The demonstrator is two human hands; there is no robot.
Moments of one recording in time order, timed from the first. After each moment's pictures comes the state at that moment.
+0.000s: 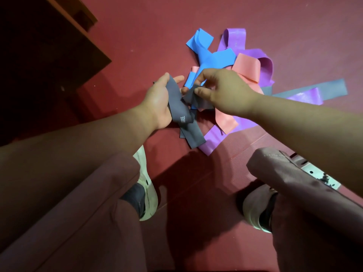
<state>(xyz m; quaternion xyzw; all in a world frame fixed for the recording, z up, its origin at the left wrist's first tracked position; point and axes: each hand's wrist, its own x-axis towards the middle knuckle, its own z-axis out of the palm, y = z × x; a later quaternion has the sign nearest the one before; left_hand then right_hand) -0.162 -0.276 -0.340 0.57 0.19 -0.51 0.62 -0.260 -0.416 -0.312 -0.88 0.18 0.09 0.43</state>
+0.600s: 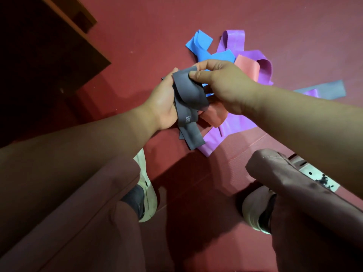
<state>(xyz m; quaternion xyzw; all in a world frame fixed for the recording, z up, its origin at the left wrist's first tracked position) -0.167 -0.286 -0.333 0.47 0.08 -0.59 0.65 -0.245 -0.406 -0.288 -0.57 0.34 0.08 0.74</state>
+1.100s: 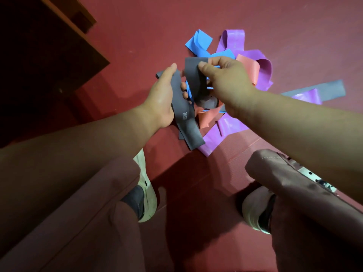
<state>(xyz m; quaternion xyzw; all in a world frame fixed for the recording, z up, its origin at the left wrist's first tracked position) -0.162 -0.288 -0.346 0.57 0.15 -0.48 0.64 -0.245 -0.400 -0.293 -0.55 0.41 -0.03 0.73</state>
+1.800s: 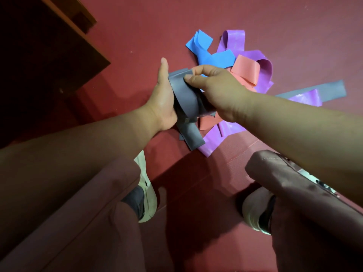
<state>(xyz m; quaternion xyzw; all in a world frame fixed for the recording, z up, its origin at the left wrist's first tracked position) -0.168 -0.286 -0.336 0.49 0.13 -0.58 0.63 -0.245 -0.391 -0.298 -0.57 0.36 0.06 0.74</state>
